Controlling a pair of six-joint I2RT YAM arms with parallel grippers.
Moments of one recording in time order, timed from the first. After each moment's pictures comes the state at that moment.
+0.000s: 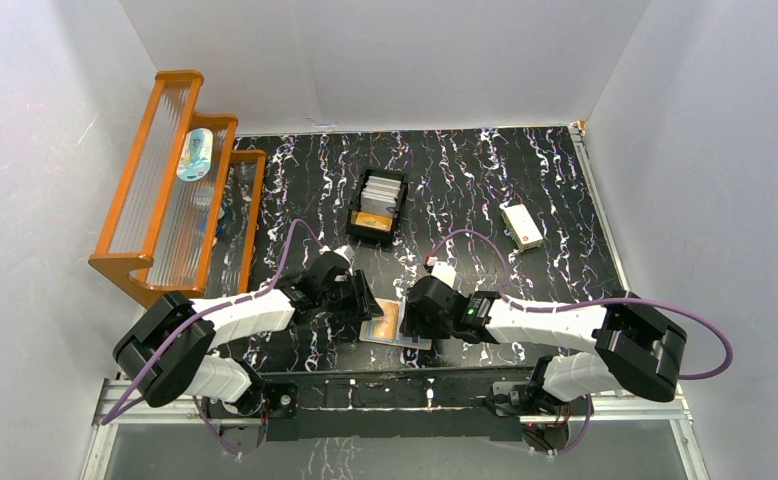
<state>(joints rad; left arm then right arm) -0.77 1.36 0.52 -0.01 0.18 -0.95 1.11 1.32 0.61 -0.26 0.20 1.02</state>
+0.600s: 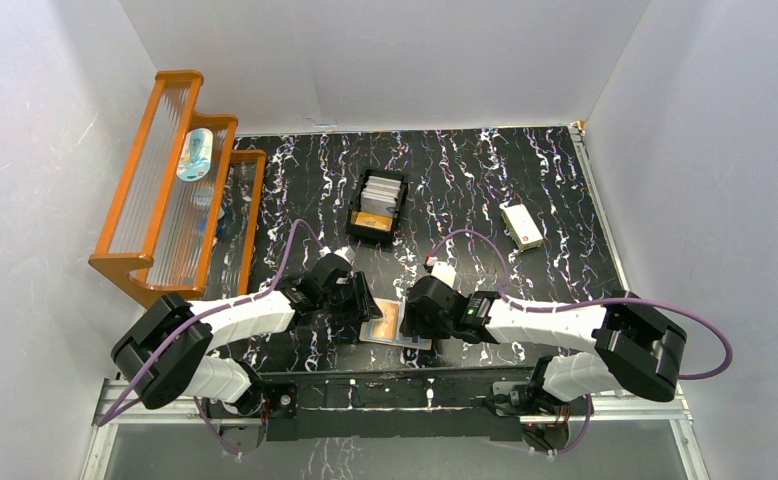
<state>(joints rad) -0.79 1.35 0.52 -0.04 0.15 -0.94 1.11 1.32 0.61 -0.26 0.20 1.02</state>
